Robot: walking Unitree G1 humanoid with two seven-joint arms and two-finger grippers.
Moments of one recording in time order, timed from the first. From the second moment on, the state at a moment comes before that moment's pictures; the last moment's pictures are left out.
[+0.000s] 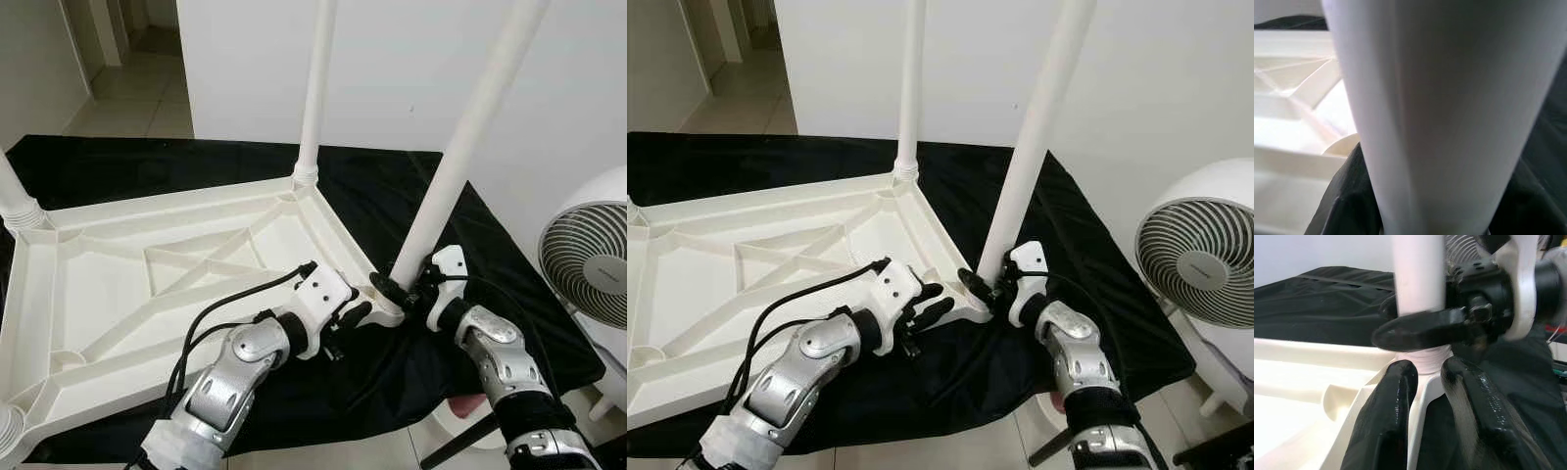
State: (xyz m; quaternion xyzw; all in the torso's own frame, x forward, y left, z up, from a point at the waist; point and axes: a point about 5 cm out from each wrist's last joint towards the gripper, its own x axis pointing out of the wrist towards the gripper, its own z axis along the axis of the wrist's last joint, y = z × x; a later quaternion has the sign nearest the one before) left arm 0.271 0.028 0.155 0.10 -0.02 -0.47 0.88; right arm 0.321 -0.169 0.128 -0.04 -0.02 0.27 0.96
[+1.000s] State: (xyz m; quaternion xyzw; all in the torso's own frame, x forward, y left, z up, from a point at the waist) left arm 0.269 0.024 0.155 0.09 -0.02 -0.47 0.88; right arm 0.302 -0.128 0.122 0.05 0.01 -0.01 1.00
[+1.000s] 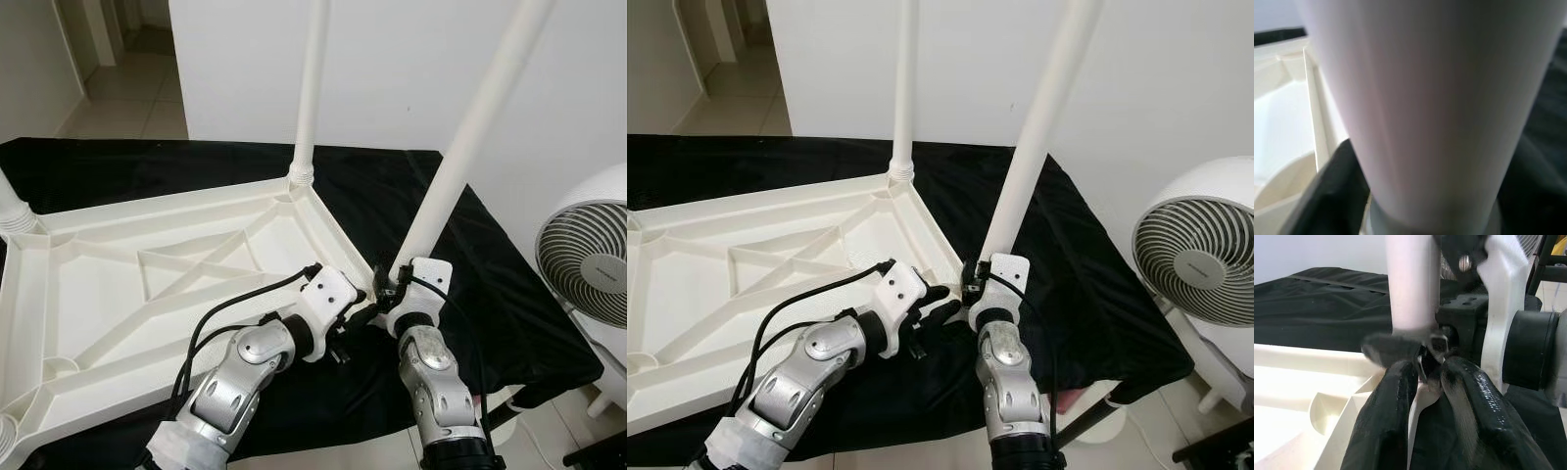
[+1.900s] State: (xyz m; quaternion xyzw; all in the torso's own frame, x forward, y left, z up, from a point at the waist) left arm 0.271 0.025 0.155 0.09 -0.02 -0.47 0.88; right arm 0.313 -0.175 0.127 -0.08 -0.01 0.29 0.95
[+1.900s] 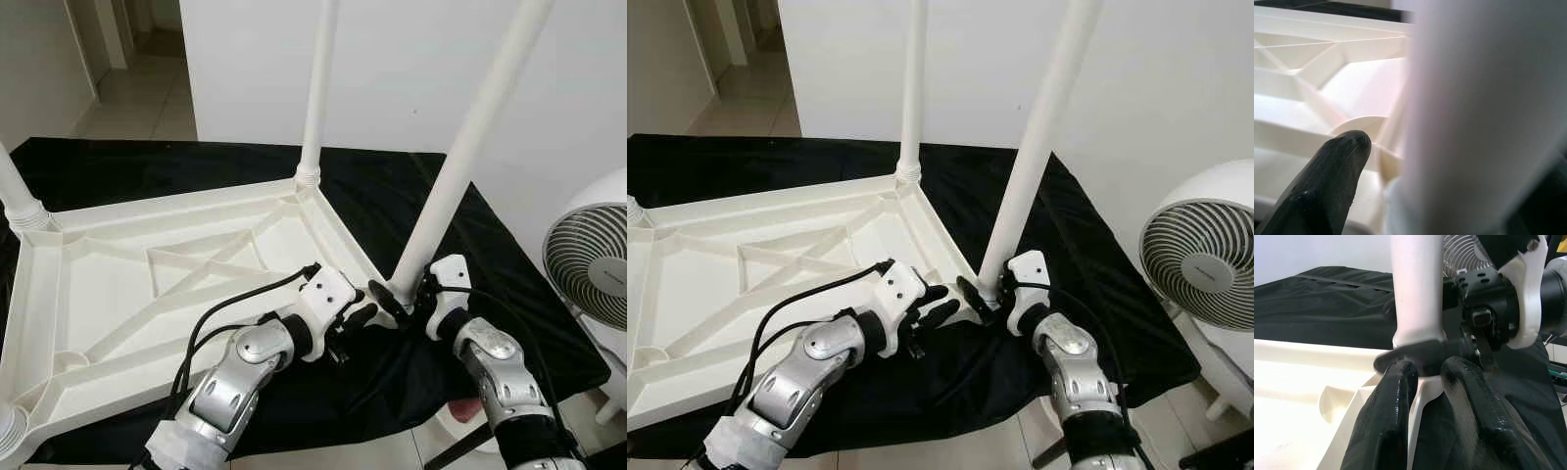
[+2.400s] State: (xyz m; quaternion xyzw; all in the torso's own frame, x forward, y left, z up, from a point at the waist) left arm 0.272 0.025 0.156 0.09 -0.02 -0.47 0.88; right arm 0.324 -0.178 0.125 -0.10 -0.01 0.32 0.94
